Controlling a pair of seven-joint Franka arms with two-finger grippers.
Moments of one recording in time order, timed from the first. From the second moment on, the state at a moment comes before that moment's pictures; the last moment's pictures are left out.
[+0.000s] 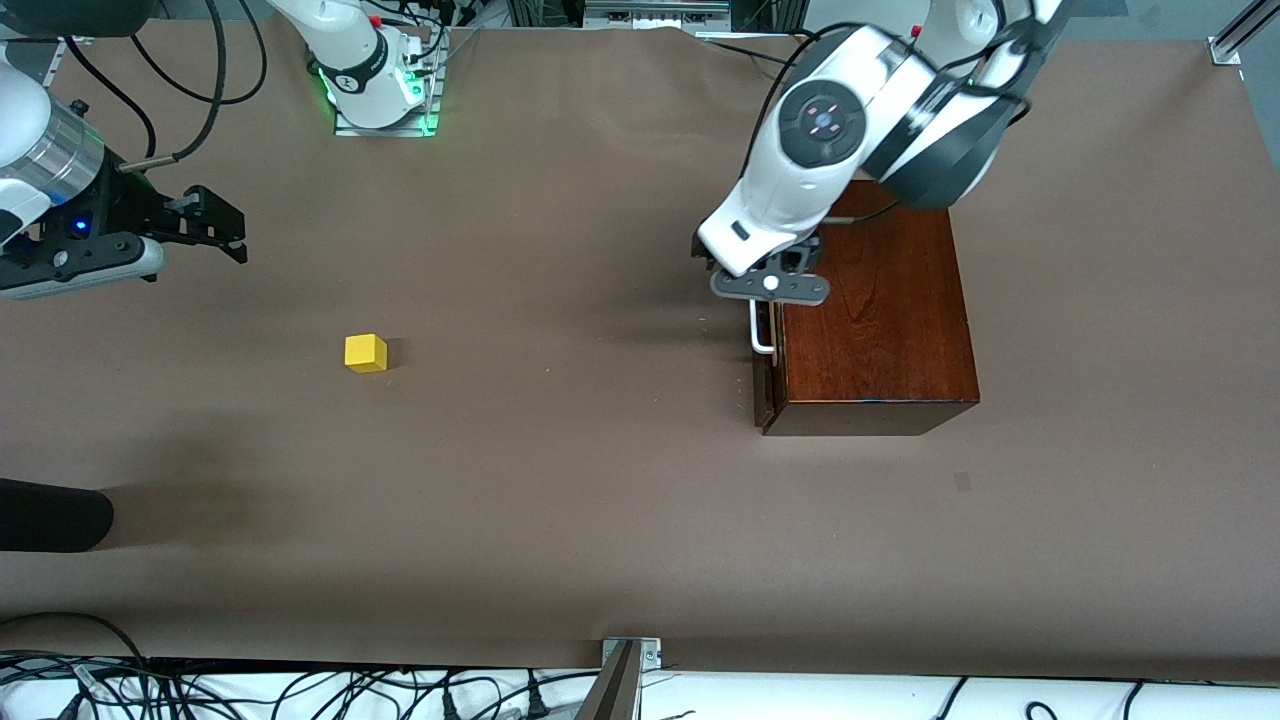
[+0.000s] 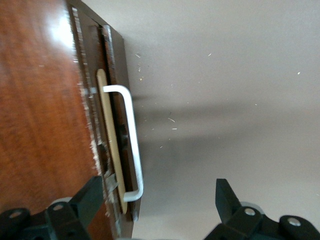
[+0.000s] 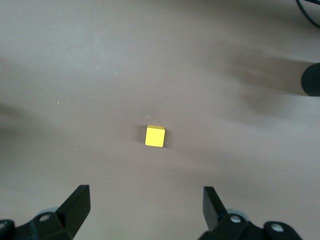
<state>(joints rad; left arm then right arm) -0.19 0.34 -0.50 -1.65 0.04 1.82 -0.62 0.03 0.06 0.10 -1.55 -0.02 1.62 -0.12</state>
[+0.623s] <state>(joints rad) -0.25 0.37 -0.50 -1.83 0.18 1.99 -0.73 0.03 0.07 0.10 -1.55 -0.02 1.58 -0.12</state>
